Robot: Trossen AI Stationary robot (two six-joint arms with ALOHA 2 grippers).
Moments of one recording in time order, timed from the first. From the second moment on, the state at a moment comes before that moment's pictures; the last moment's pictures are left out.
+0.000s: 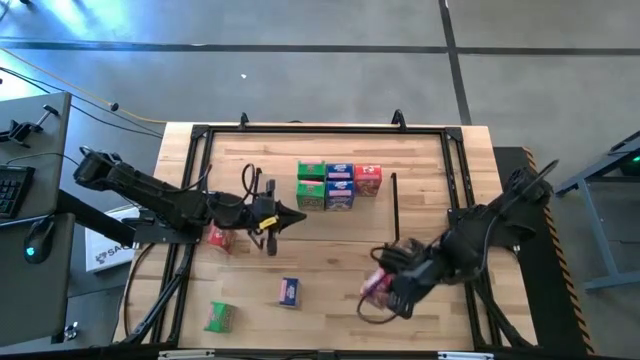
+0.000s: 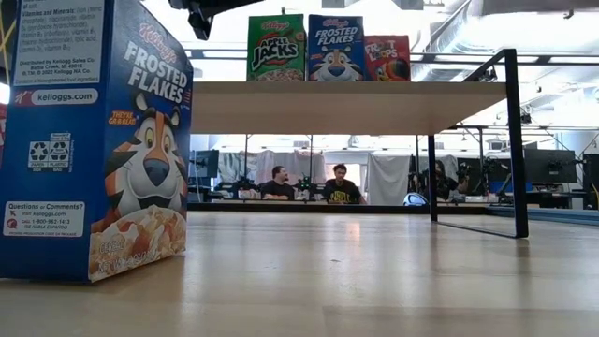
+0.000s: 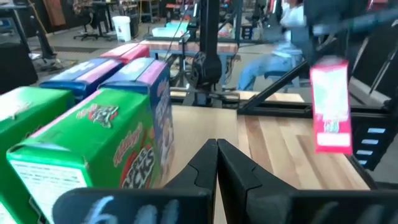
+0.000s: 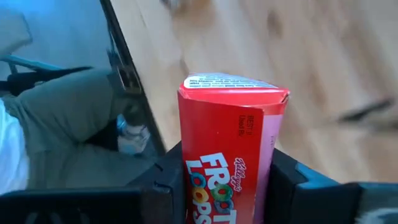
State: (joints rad) left arm -0.27 1.18 0.69 0.35 -0.37 -0.06; right arm 0.65 1.57 1.61 -1.14 0.11 1.07
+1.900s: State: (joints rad) left arm -0.24 1.06 0.69 0.23 -0.28 -0.07; right arm 0.16 1.71 1.90 -1.51 0.35 0.16
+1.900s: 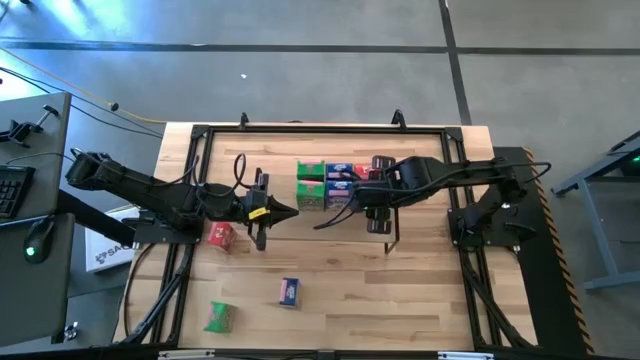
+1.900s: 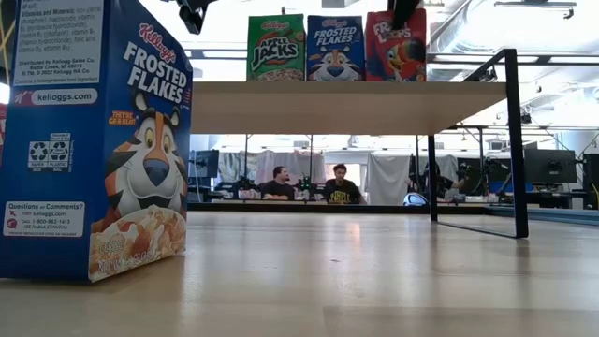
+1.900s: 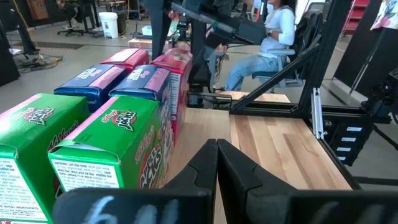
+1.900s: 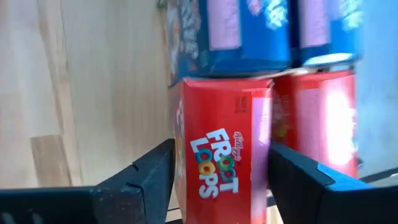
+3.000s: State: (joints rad) left arm -0.27 1.06 0.75 0.01 -0.28 -0.13; right arm 0.42 1.47 1.36 -0.89 0.47 0.33
